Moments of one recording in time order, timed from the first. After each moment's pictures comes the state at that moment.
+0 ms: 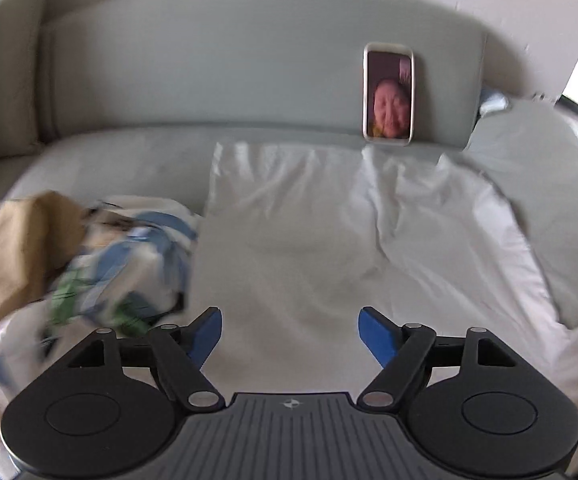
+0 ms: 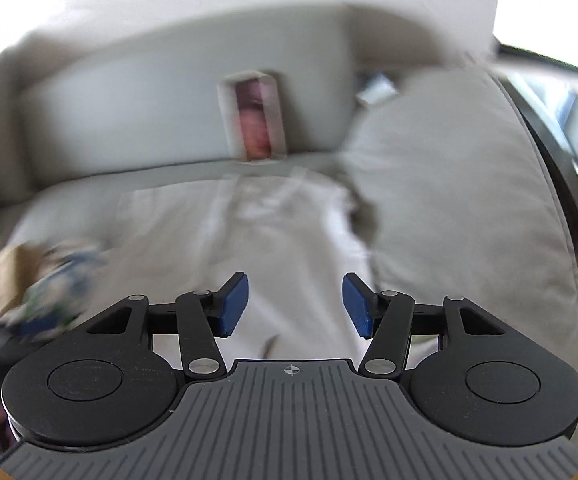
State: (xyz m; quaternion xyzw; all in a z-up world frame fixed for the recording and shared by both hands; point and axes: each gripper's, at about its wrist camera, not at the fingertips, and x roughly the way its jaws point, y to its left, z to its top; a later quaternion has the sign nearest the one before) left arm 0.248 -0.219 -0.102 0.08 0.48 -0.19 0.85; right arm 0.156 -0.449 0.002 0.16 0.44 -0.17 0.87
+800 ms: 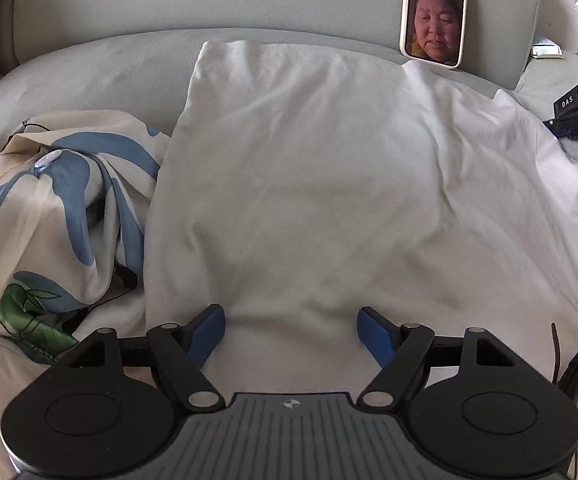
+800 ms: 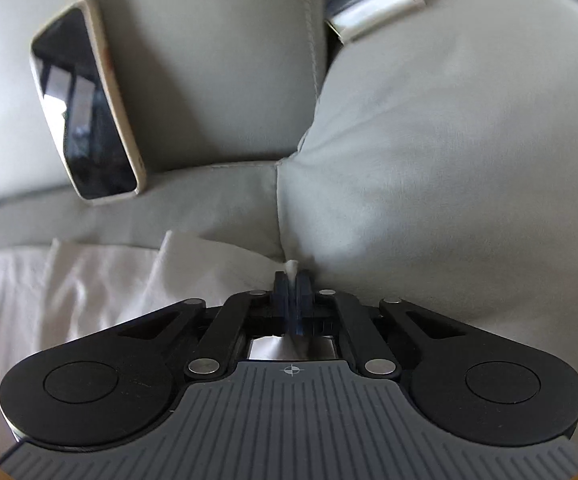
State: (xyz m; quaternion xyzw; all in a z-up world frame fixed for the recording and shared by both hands) left arm 0.297 -0.210 -0.186 0.06 0.55 -0.19 0.81; right arm 0.371 -0.586 -0.178 0.14 0.51 -0.19 0.83
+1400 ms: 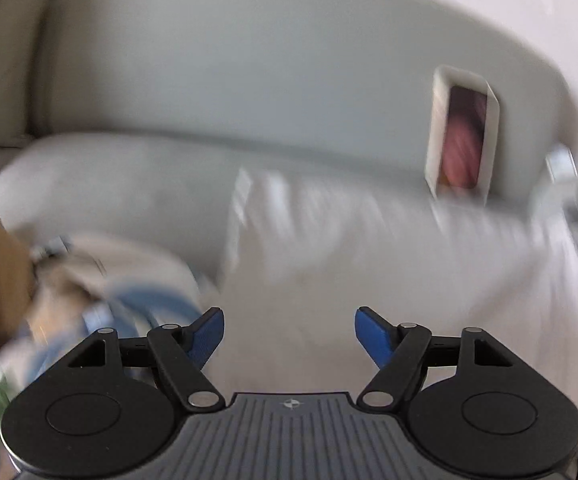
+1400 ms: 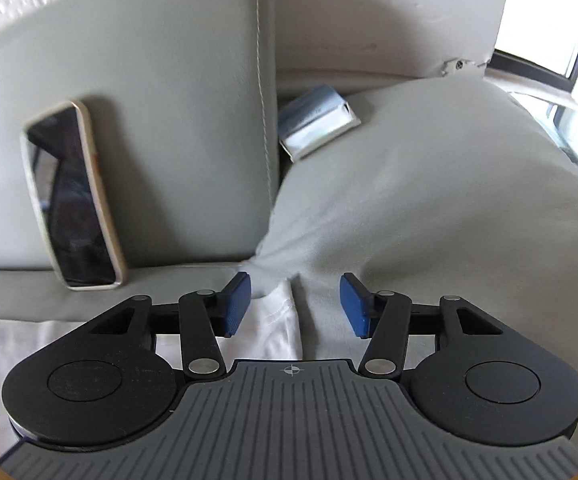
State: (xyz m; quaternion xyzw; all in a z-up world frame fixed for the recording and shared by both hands) left arm 0.367 -0.191 -0.144 0.00 0.42 -0.15 0.89; right arm 0.346 -0.580 -0.140 0.12 0.39 -0.27 0.87
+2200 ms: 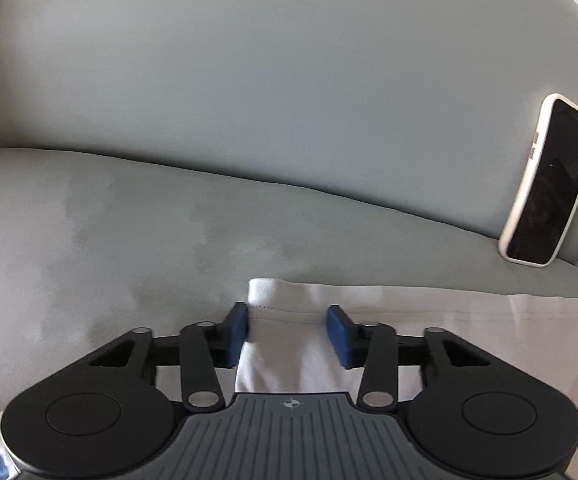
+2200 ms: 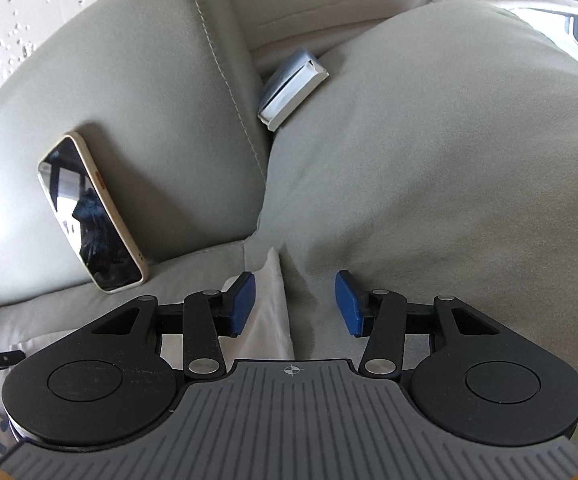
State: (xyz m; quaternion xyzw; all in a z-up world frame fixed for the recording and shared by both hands) left arm 0.528 -0.228 -0.195 0.02 0.52 -0.20 0.83; right arm 0.321 -0.625 -0.156 0.25 0.39 -0.21 0.86
